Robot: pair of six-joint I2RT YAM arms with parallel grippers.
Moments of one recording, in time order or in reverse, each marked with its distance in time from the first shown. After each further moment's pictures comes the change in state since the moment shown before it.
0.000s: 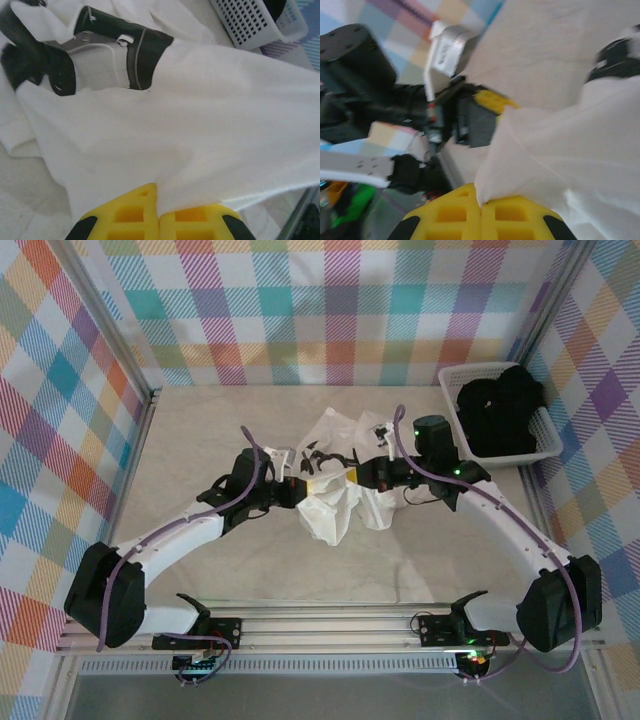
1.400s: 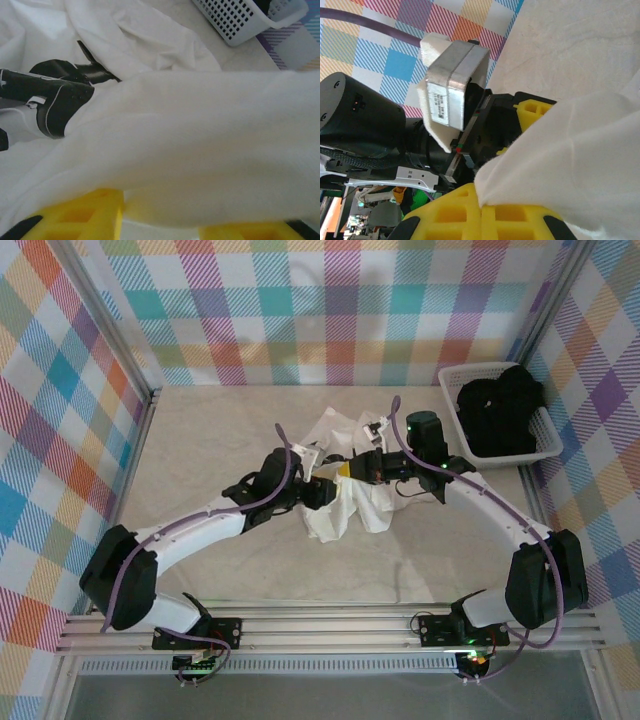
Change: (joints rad) left arm -0.181 0.122 0.121 0.027 -0.151 0.074; right arm -0.014 0.118 -0.013 0.193 -0.118 0.240
